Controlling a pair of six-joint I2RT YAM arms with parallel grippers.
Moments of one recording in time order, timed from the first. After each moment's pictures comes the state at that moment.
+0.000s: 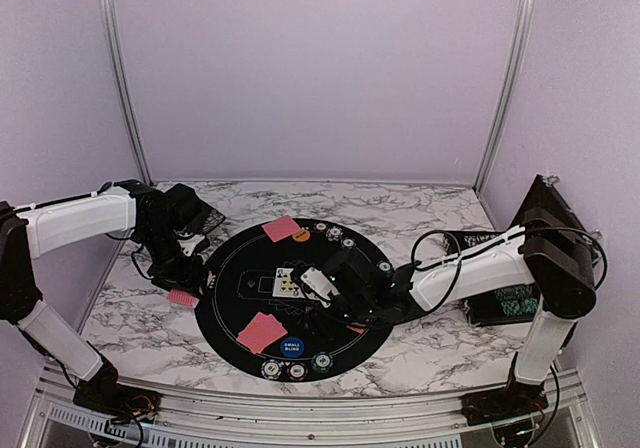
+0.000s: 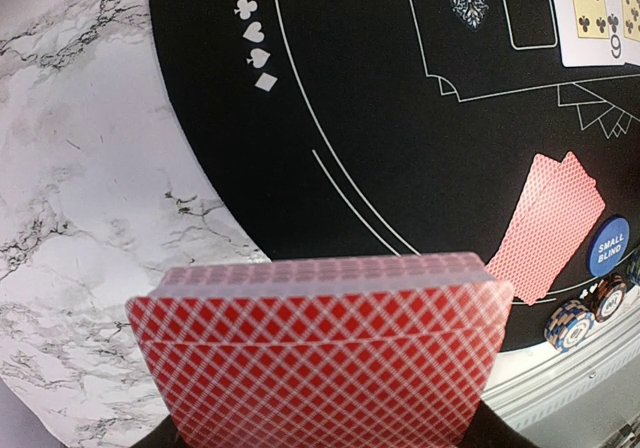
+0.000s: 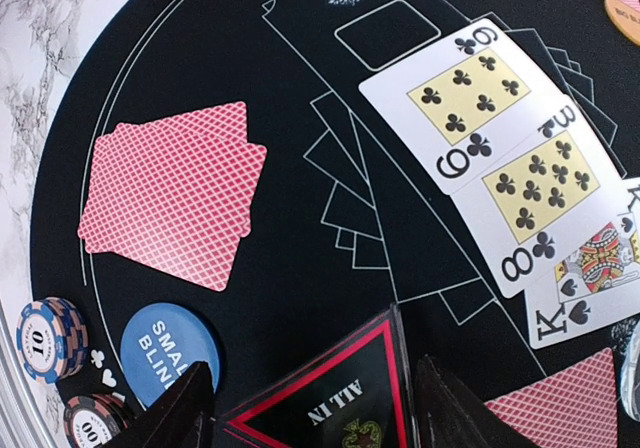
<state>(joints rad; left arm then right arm) -0.50 1.52 1.12 -1.10 0.12 -0.25 1.08 1.80 0.98 0.00 -0.04 0.18</state>
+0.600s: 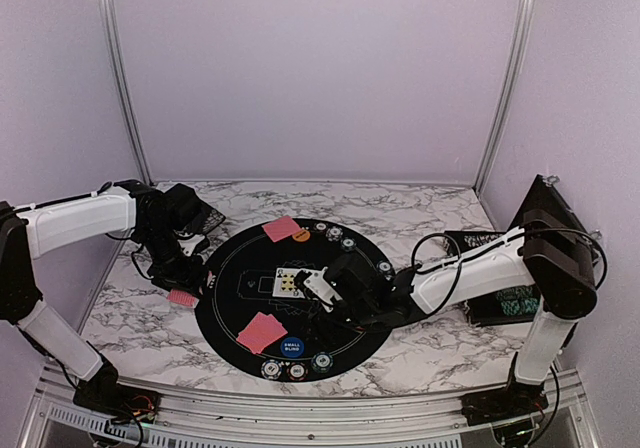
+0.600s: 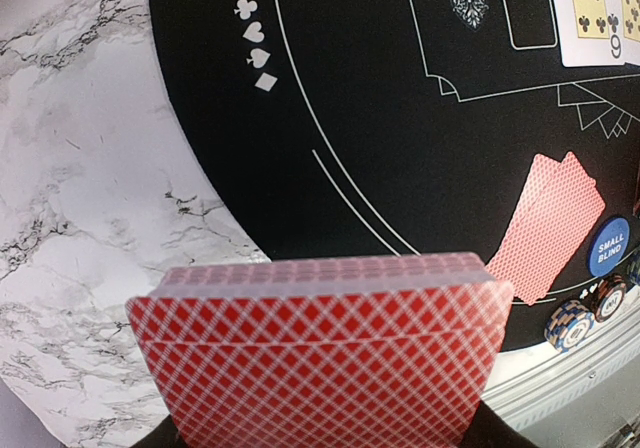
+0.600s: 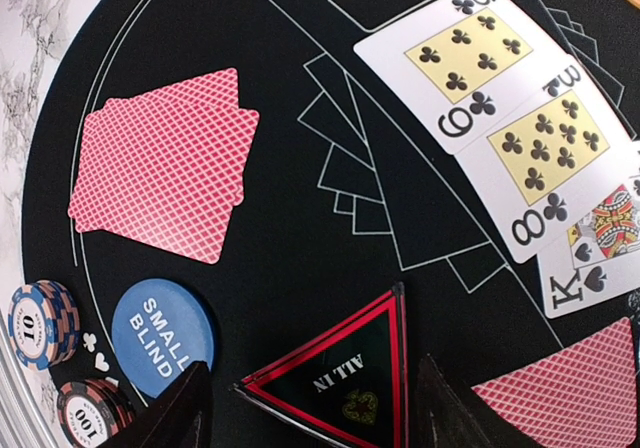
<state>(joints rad) -0.50 1.52 1.12 -1.10 0.12 -0.25 1.08 1.80 0.96 -0.02 -0.04 0.22</state>
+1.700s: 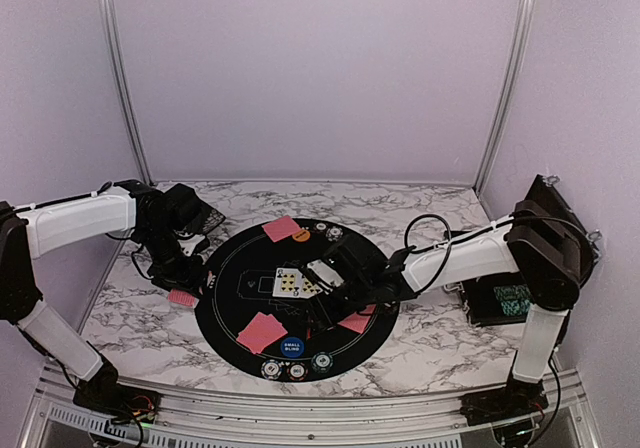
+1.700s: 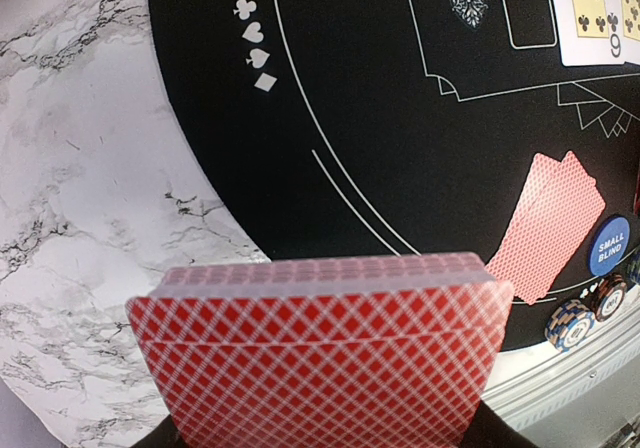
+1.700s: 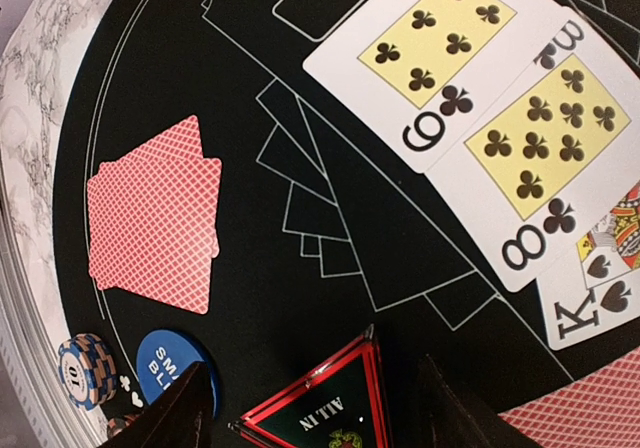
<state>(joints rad) -0.50 1.52 1.12 -1.10 0.12 -0.24 0.98 1.87 1.07 -0.11 -0.23 0.37</state>
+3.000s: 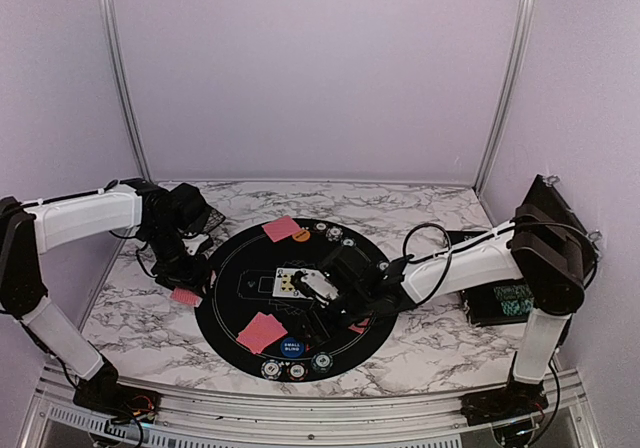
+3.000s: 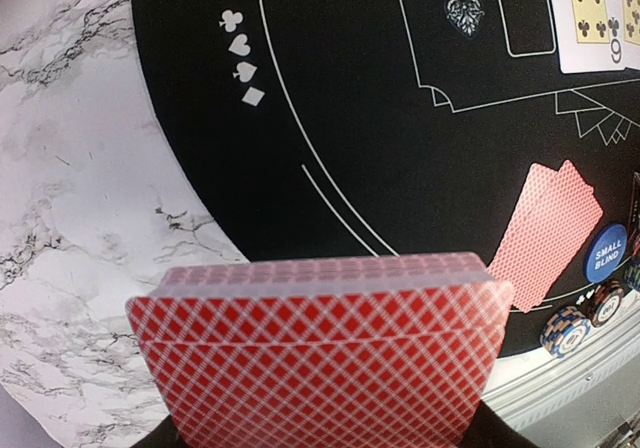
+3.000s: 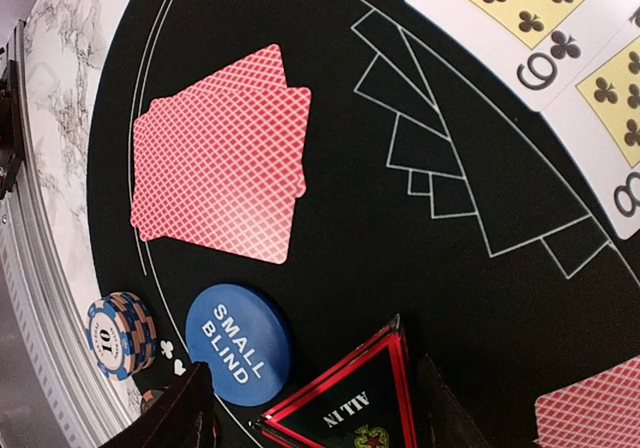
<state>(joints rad) -0.50 1.56 1.14 -1.10 0.12 -0.24 1.05 1.86 1.05 -0.11 -0.27 0.39</state>
